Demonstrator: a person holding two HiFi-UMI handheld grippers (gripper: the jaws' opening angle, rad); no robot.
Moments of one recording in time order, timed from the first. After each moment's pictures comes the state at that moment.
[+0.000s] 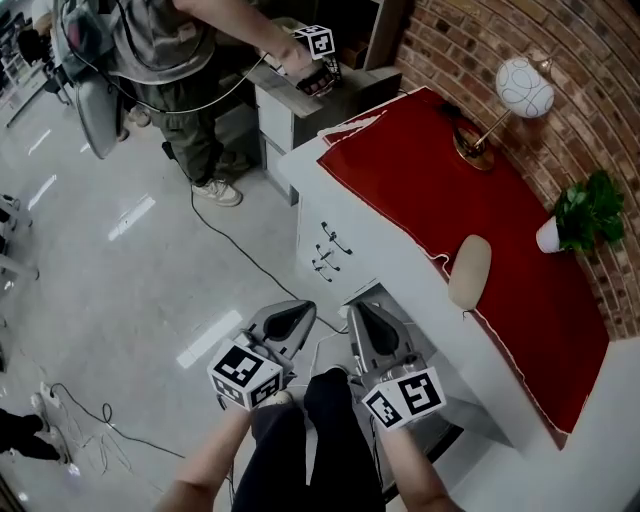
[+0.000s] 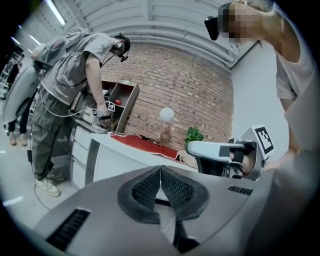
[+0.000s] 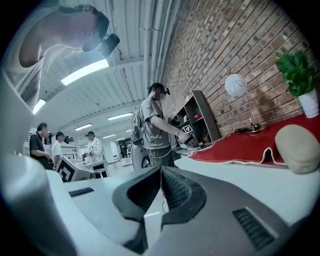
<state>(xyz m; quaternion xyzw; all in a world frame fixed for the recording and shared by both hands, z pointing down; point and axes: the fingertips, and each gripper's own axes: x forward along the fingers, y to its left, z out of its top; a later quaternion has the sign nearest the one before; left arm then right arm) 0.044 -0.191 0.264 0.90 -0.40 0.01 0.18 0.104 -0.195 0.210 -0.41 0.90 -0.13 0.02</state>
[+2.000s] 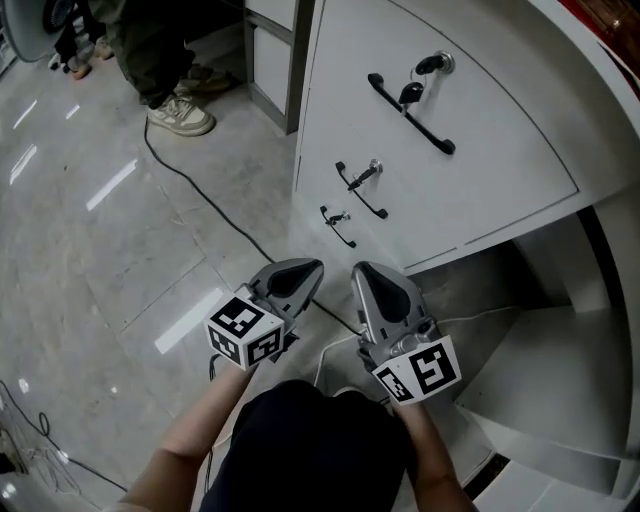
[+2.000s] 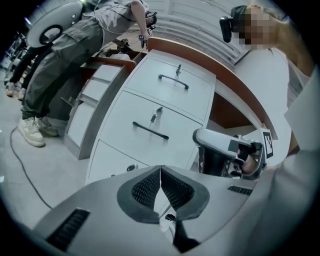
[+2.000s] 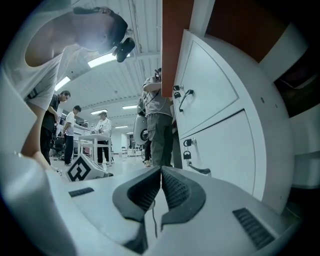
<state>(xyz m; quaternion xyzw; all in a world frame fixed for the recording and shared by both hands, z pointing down) 0.058 -0.281 0.725 0.90 -0.37 -0.01 0.22 0.100 -0.270 0.638 -0.36 0.93 -0.04 0.01</state>
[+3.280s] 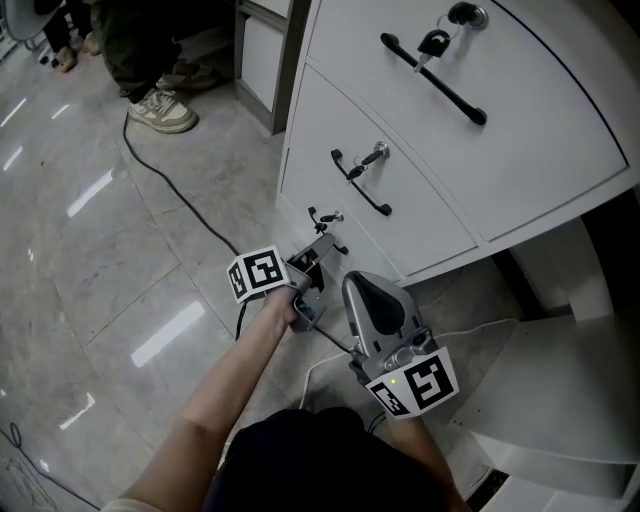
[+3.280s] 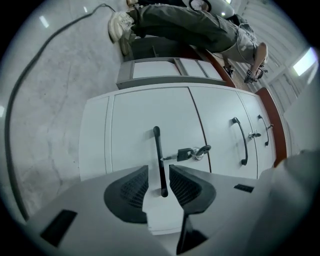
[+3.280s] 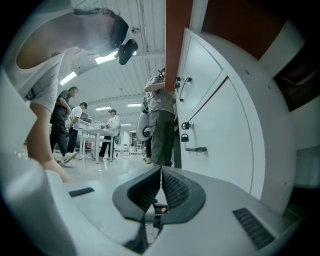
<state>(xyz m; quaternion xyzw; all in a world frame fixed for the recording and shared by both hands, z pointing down) 0.091 -0.386 0.870 0.69 -0.32 -0.27 0.59 0.104 -0.272 0.689 -0.35 0.94 -0.02 0.00</state>
